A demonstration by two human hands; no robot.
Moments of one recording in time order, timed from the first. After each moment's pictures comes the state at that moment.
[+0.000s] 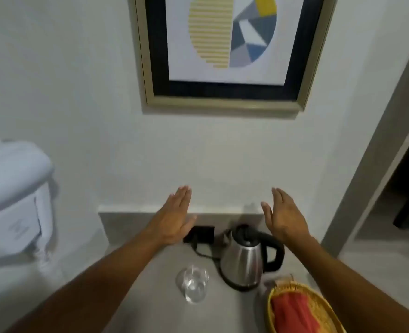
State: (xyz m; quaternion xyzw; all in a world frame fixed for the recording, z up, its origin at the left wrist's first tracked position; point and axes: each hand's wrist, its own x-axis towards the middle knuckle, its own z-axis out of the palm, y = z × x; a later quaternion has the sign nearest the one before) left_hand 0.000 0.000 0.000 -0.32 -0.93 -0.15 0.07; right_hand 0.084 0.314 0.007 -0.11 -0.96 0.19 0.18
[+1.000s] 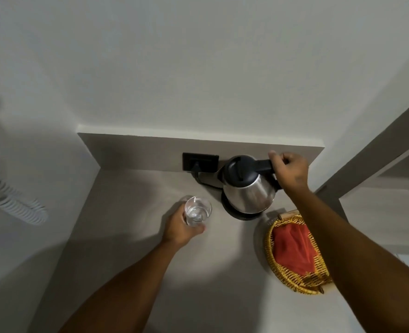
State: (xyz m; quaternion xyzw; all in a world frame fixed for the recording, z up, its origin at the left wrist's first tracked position) left_hand 0.070 0.019 -0.201 0.01 -0.84 -0.52 -0.11; right_hand 0.042 0.311 -0.074 -0.21 -0.84 0.46 0.19
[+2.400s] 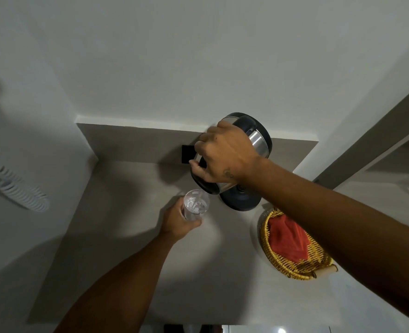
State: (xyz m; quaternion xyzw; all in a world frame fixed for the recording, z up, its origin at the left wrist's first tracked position) left_hand 0.078 0.011 -0.196 -0.02 -0.87 -0.49 -0.11; right_hand 0.039 0.168 0.021 0.32 -0.92 -0.07 0.22
